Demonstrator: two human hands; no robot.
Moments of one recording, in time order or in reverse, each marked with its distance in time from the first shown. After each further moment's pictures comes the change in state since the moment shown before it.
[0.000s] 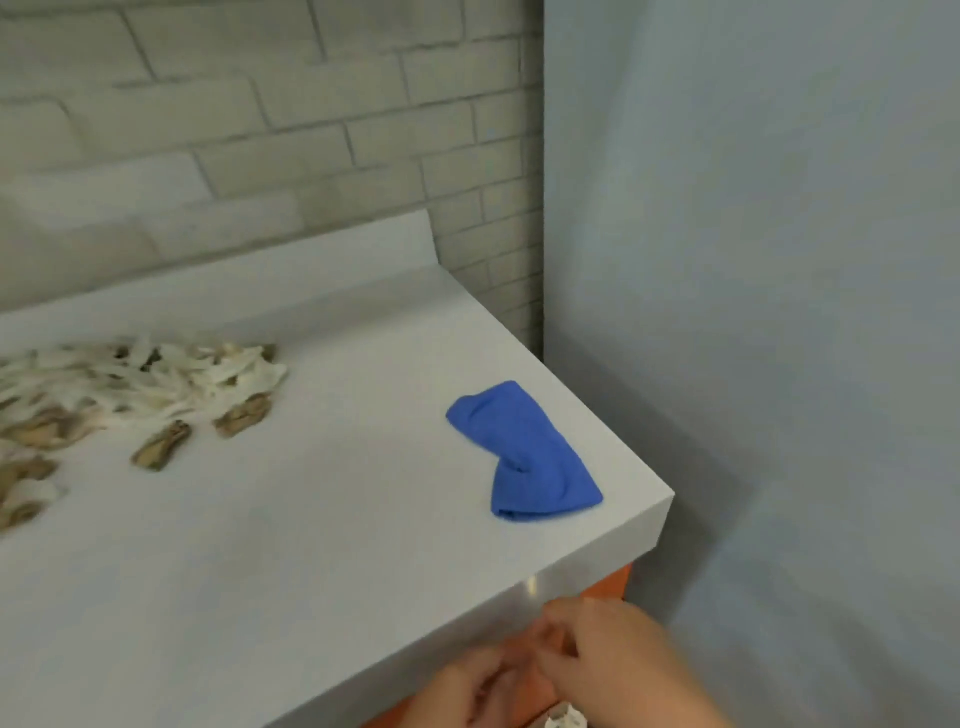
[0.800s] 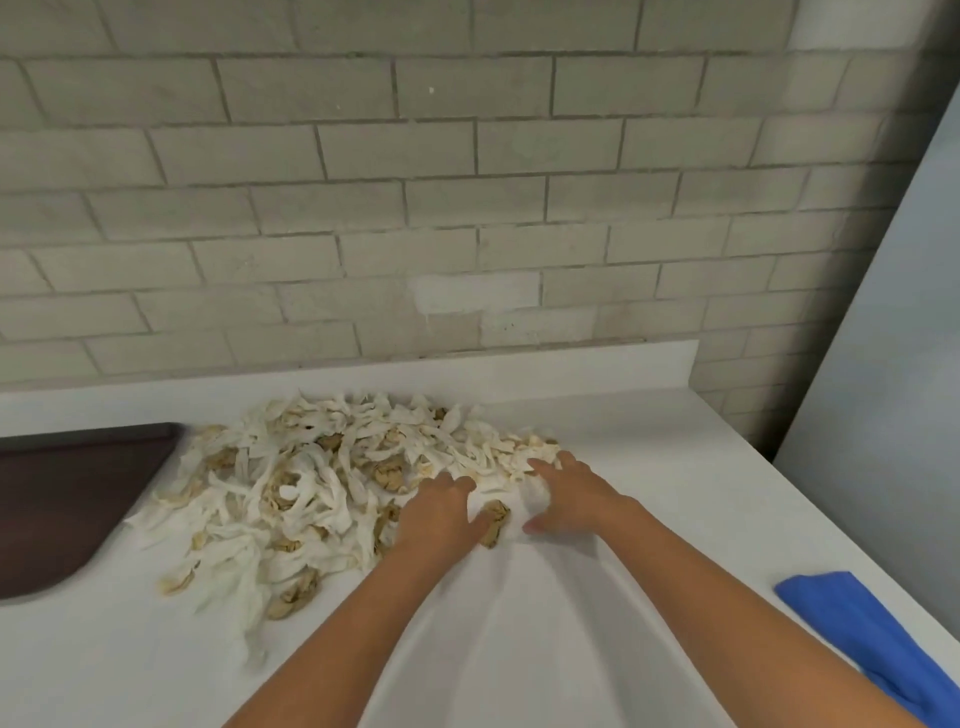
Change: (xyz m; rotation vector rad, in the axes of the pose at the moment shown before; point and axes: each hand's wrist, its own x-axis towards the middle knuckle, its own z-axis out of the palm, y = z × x) left_hand -0.073 -0.101 -0.459 0.561 0.662 -0.309; right_hand 0.242 -0.340 0.026 -0.559 0.012 -0.294
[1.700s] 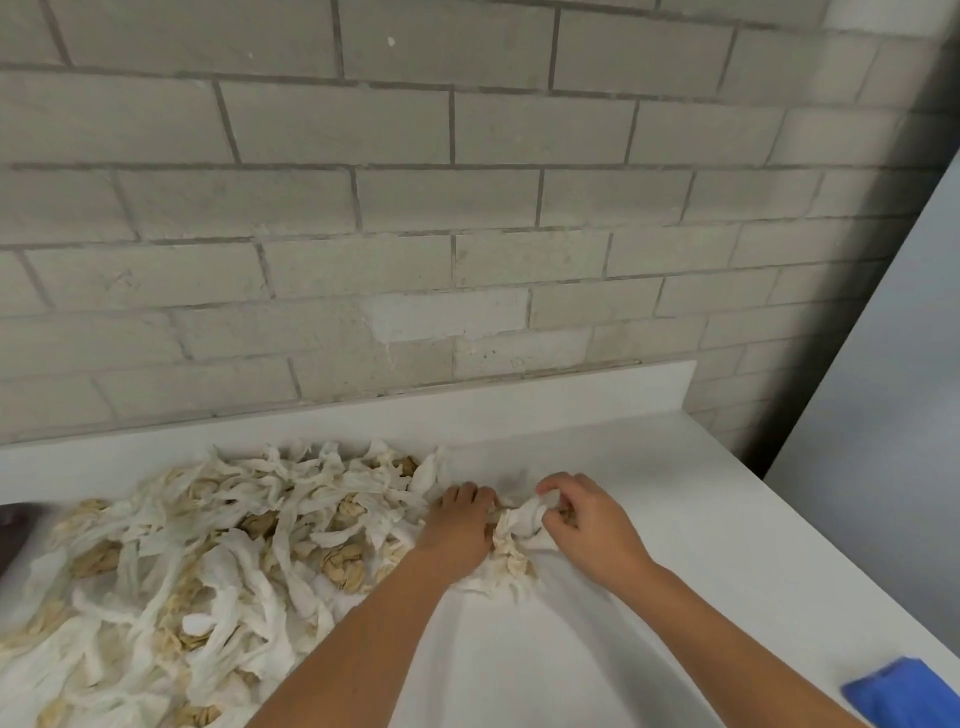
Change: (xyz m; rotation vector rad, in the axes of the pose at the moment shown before) left_hand 0.176 -0.018 0.077 -0.008 -0.033 0.295; right_hand 0.058 0.014 -0.005 0.405 0.495 -0.015
